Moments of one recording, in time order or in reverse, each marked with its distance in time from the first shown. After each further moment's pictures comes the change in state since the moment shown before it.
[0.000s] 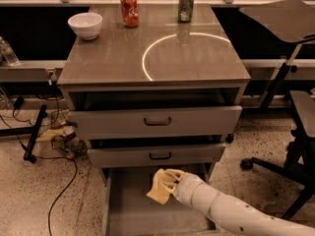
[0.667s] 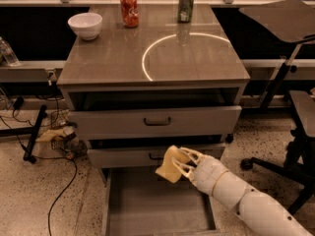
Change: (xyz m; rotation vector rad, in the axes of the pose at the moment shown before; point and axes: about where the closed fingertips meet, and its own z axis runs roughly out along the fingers) arm -0.093 -0.070 -0.083 0.146 -0.170 -0.118
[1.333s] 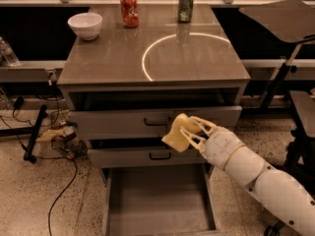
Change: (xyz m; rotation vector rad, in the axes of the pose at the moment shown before) arm -0.071 -0.090 -0.018 0.139 -0.102 -0.085
